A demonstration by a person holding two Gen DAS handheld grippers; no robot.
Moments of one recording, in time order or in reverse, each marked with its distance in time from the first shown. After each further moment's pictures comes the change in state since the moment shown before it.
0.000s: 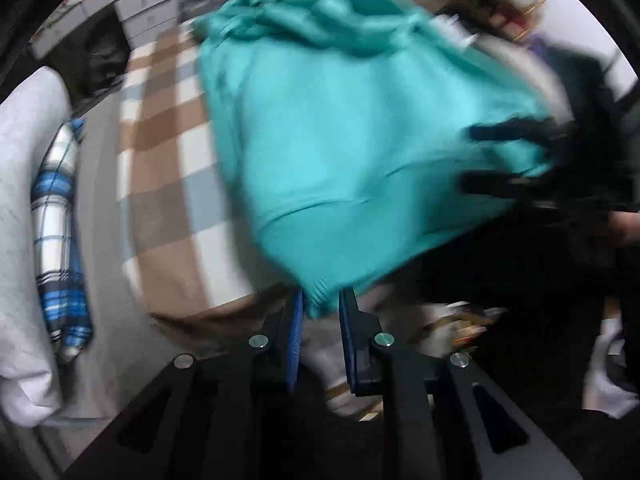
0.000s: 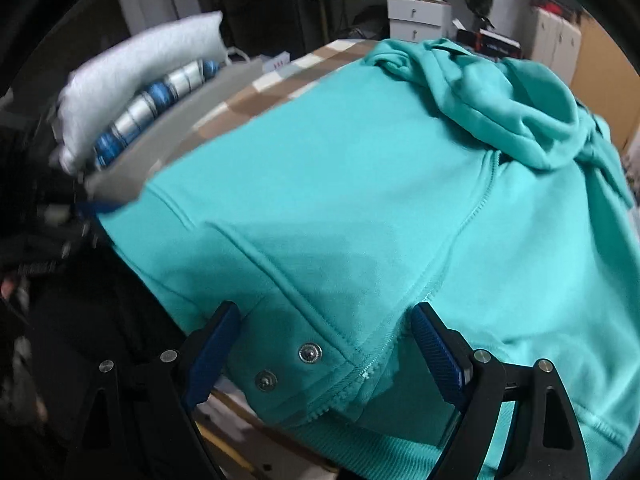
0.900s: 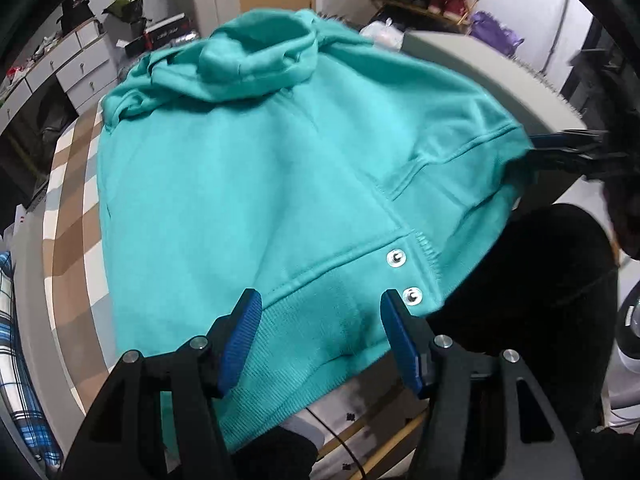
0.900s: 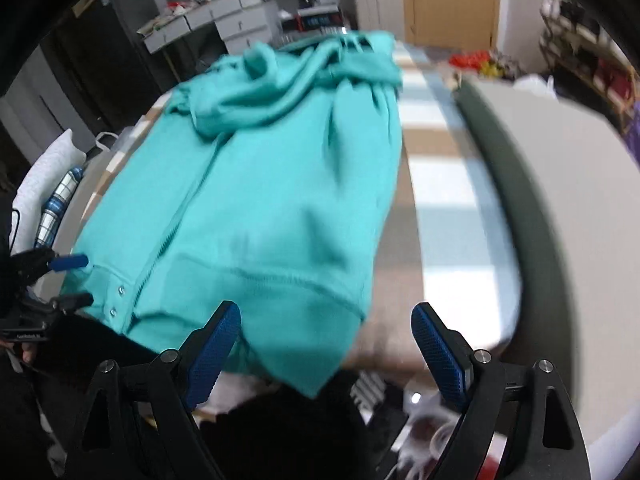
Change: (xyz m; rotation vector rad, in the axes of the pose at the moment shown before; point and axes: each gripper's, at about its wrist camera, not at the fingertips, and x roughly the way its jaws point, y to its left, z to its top) left arm 0.072 -0.072 0.041 0.216 -0.055 0.011; right arm -0.117 -0.127 -0.084 0.434 0.022 -0.246
